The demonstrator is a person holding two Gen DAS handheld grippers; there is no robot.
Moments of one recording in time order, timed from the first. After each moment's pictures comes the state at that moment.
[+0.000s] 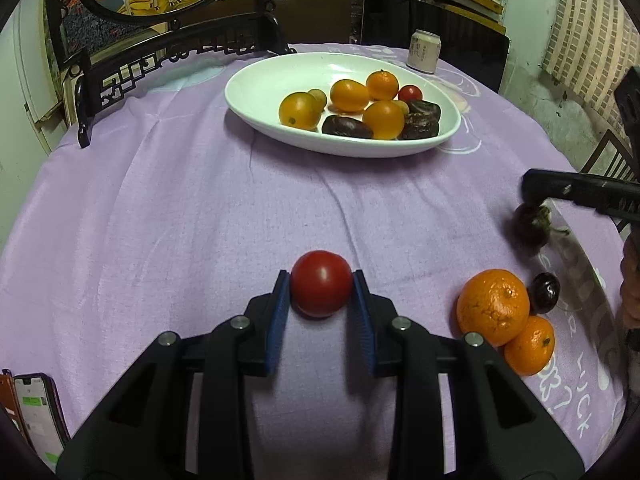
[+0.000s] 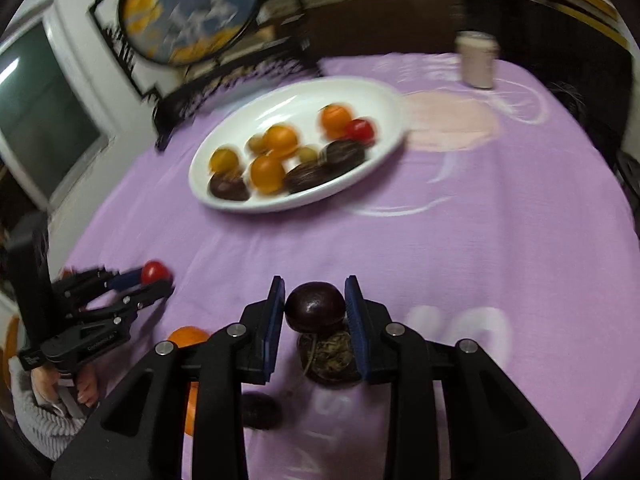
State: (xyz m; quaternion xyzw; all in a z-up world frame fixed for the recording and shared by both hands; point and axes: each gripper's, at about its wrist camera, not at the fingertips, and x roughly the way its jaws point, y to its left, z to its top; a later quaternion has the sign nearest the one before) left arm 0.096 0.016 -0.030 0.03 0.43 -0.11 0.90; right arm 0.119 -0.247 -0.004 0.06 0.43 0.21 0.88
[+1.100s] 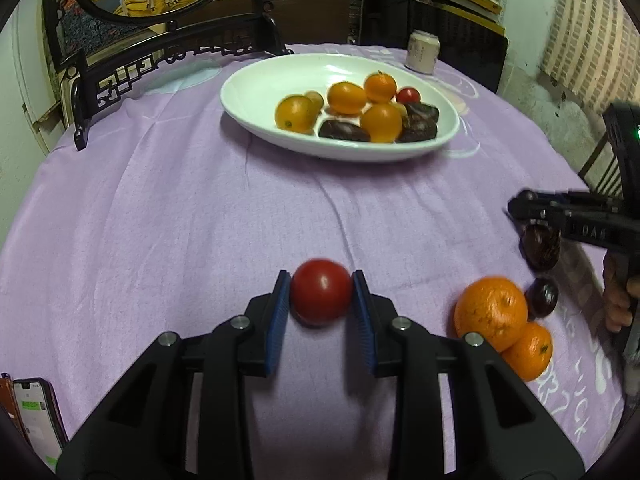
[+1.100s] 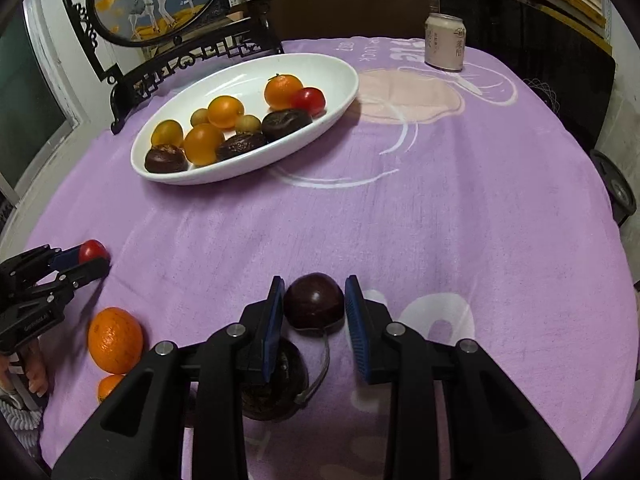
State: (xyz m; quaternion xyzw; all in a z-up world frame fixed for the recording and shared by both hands) left arm 0.102 0.015 -0.026 0.02 0.42 -0.11 0.90; right arm 0.129 -0.248 -0.038 0.01 0.45 0.16 0.88
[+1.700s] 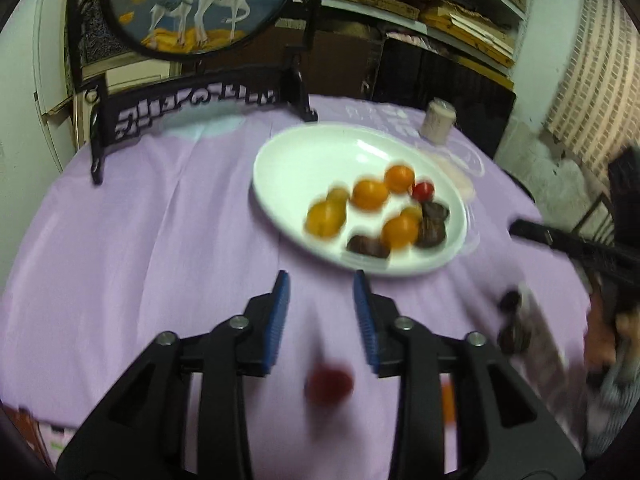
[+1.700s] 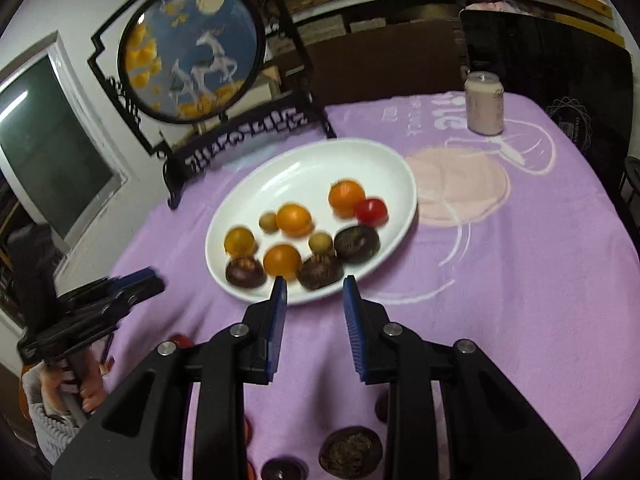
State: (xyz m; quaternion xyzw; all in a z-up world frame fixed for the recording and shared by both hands) left arm 0.123 0.045 0.023 -0.03 0.38 -0.12 0.91; right arm 0.158 -0.234 0.028 0.09 0.39 0.23 0.89
